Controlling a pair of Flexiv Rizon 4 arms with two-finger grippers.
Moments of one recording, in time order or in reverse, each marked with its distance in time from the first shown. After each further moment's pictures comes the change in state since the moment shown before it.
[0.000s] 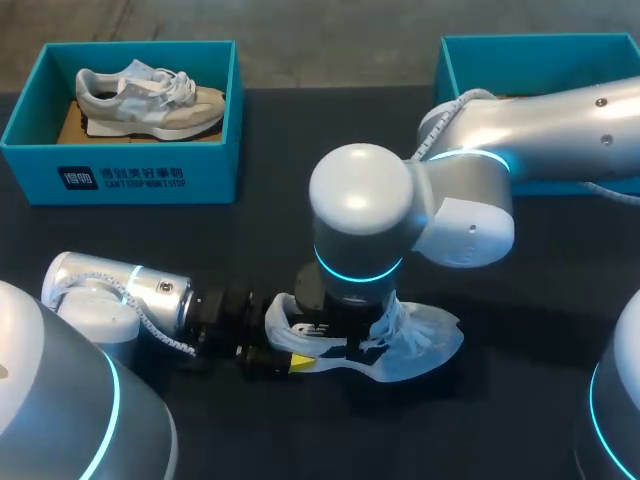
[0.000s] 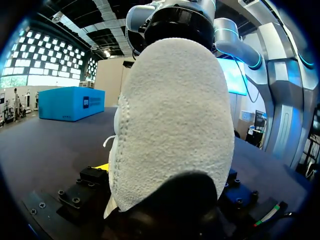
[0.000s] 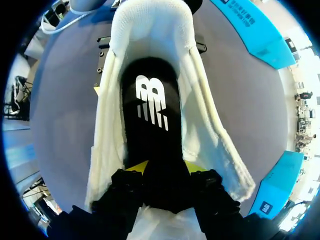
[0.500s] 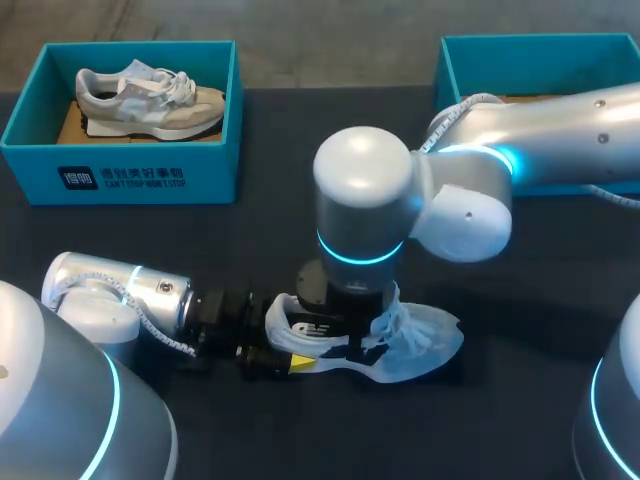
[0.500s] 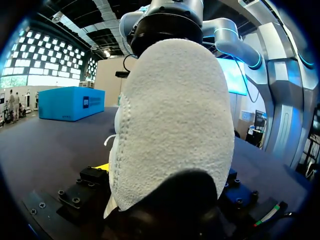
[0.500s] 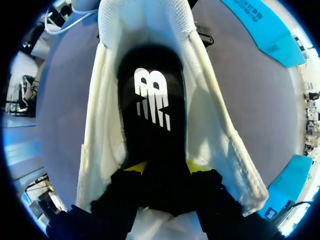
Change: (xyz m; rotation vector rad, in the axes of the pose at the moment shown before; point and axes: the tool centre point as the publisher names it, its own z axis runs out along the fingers) left arm 0.000 0.000 0.000 0.000 0.000 0.000; right arm 0.005 -0.003 0.009 0.017 0.107 -0.025
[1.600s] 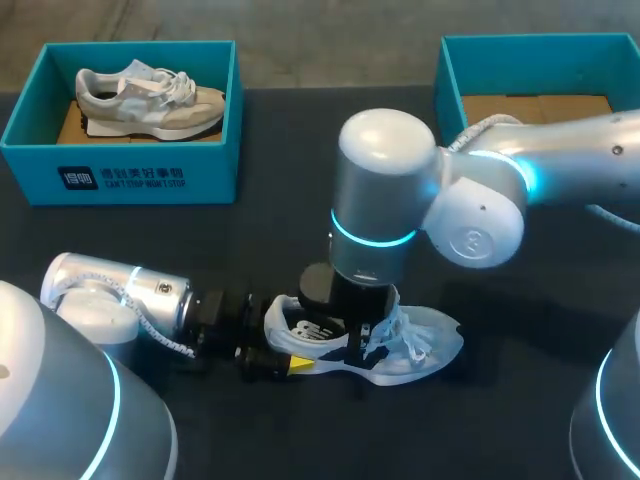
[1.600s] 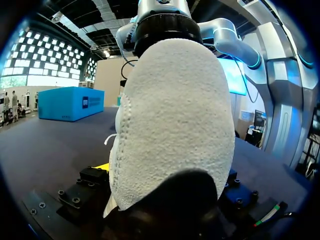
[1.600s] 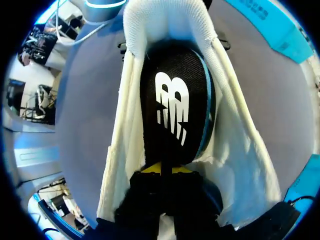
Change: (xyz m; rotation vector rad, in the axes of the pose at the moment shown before) left arm 0.002 0.000 -0.001 0.001 0.003 0.001; right arm 0.029 0.008 -0.002 -0.099 0.160 0.042
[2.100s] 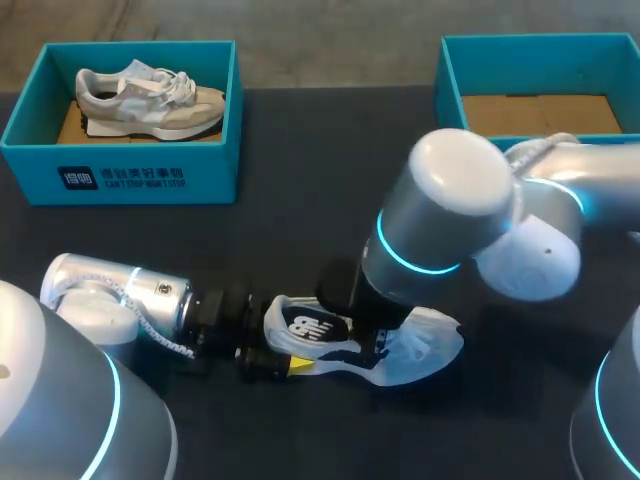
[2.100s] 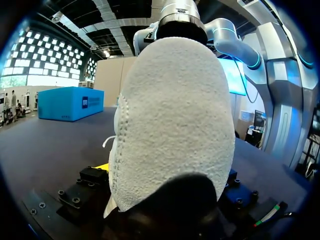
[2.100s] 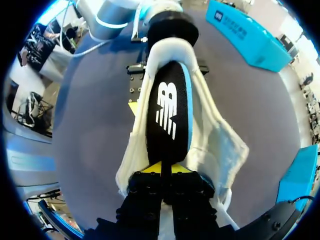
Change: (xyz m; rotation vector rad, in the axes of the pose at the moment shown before) left arm 0.001 0.000 0.000 0.000 0.000 -0.001; right arm 0.002 0.000 -0.030 -0.189 -0.134 0.023
